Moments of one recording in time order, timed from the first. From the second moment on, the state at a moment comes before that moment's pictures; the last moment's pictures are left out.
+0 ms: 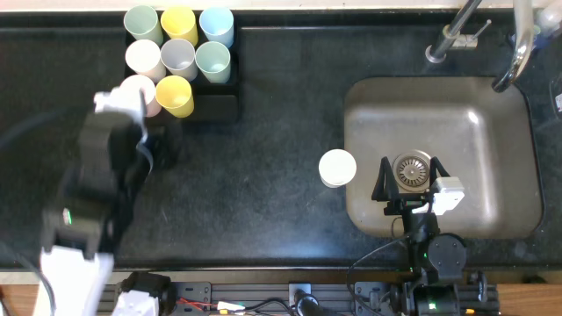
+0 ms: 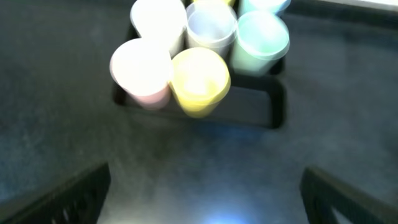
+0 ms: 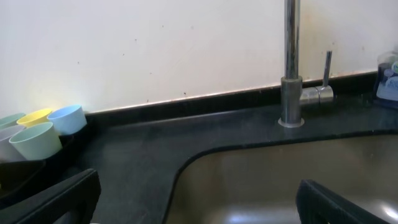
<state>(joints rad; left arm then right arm) -0.14 0.89 0.91 -0.70 -0.14 -0.22 0.06 0.01 0.02 -0.02 -0.03 0.22</state>
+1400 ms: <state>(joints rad) -0.16 0.02 0.02 -0.09 -0.06 -0.05 0.06 0.01 0.02 -0.02 -0.03 0.22</state>
